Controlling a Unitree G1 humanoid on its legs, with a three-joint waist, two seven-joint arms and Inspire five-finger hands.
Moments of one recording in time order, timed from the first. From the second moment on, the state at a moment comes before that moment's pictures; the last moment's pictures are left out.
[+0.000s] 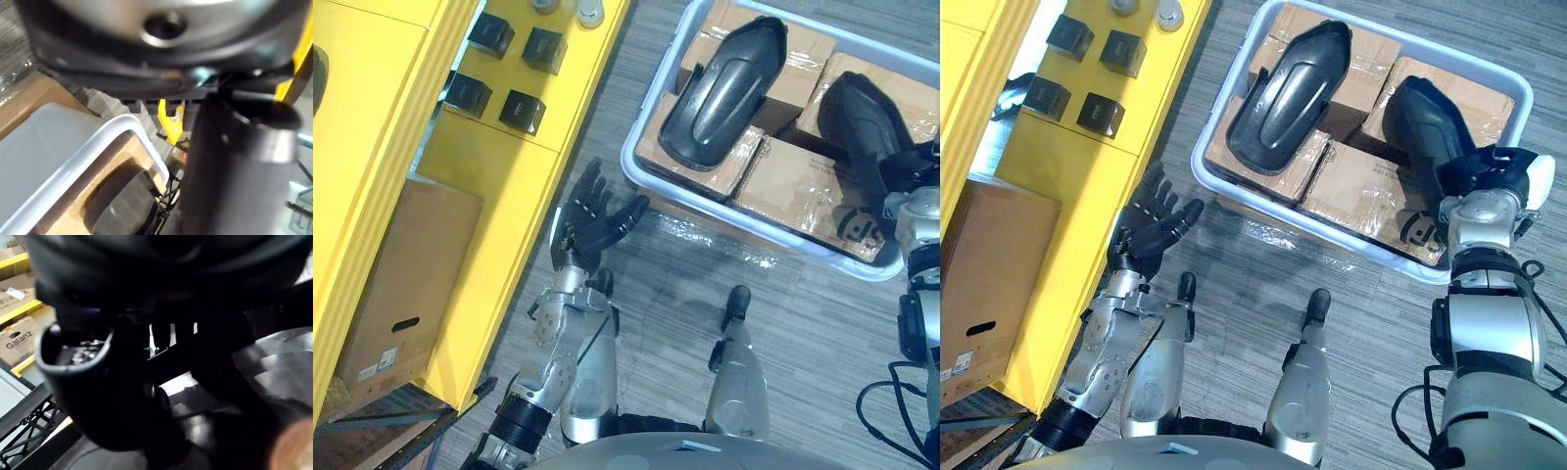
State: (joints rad) left arm 0.01 0.16 -0.32 -0.08 -0.64 -0.31 0.14; right arm -0.91 -0.78 0.03 1.17 0.12 0.12 -0.42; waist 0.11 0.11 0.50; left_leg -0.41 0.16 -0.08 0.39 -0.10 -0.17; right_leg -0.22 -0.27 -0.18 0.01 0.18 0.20
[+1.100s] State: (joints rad) left arm -0.29 0.14 -0.48 0.27 -1.11 0.22 0.15; right arm -0.50 -0.34 0.24 0.45 -0.38 0.05 -0.56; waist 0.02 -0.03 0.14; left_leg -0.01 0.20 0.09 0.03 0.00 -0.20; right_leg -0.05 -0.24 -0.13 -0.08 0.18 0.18
